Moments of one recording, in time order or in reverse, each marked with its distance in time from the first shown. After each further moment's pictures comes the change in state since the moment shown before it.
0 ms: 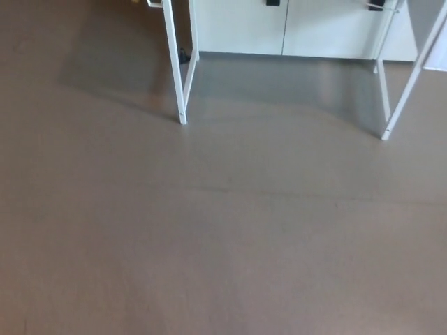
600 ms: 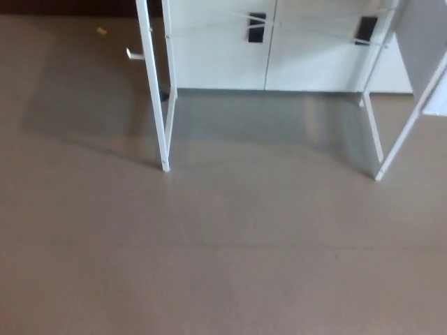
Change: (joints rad) left_arm 0.095 0.007 -0.001 0.024 0.001 -0.051 0.001; right_arm 0.111 -0.010 0.062 0.005 -0.023 -0.058 0.014
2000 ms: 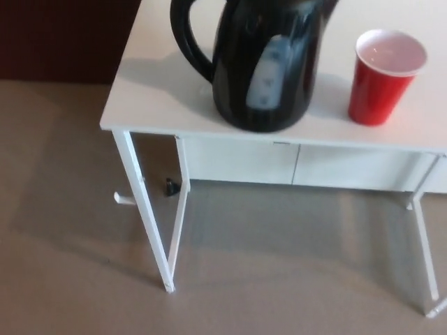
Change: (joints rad) left_arm 0.072 0.005 -0.030 0.031 0.011 -0.027 0.039; right_arm 0.061 -0.003 0.026 -0.065 -0.012 0.018 -0.008
